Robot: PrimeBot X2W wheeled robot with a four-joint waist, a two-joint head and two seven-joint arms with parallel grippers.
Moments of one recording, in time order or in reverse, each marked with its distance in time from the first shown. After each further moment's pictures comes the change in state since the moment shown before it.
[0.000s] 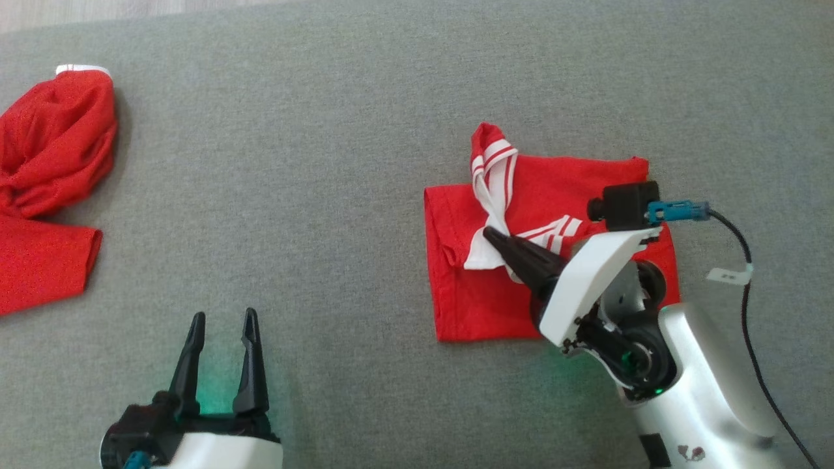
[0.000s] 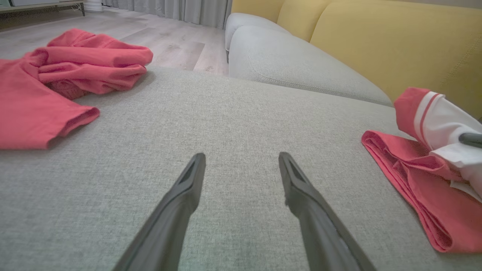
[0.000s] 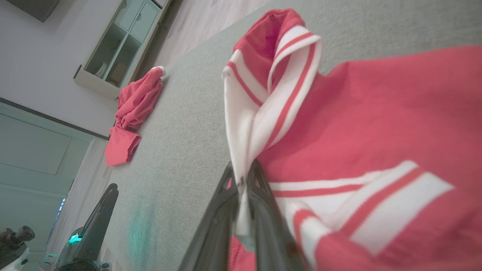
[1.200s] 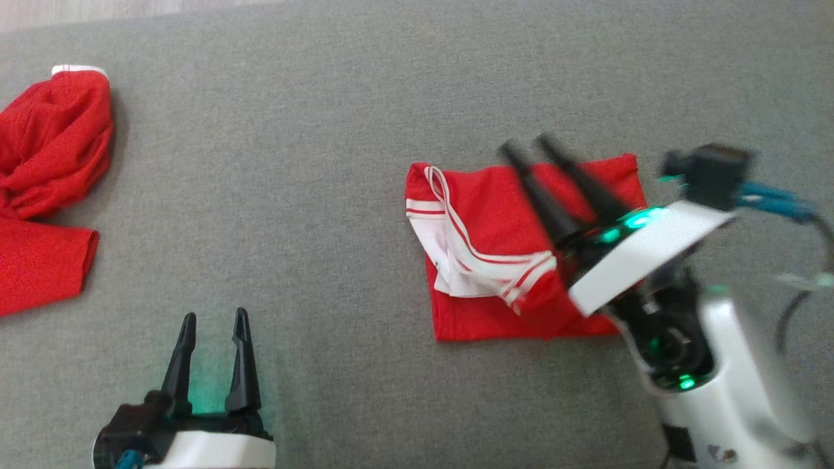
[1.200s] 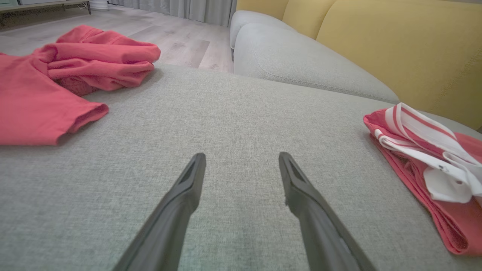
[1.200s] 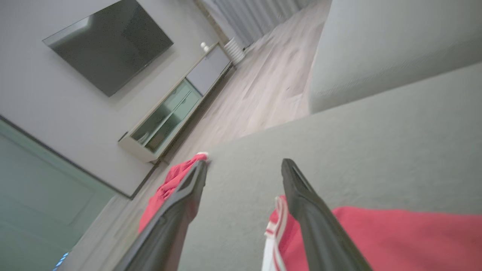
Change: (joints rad) left arm -0.008 -0.001 0.023 0.019 0.000 -0.001 0.000; right arm 0.000 0.000 -0.028 -0.209 0.023 0.000 -0.217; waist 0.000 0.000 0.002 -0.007
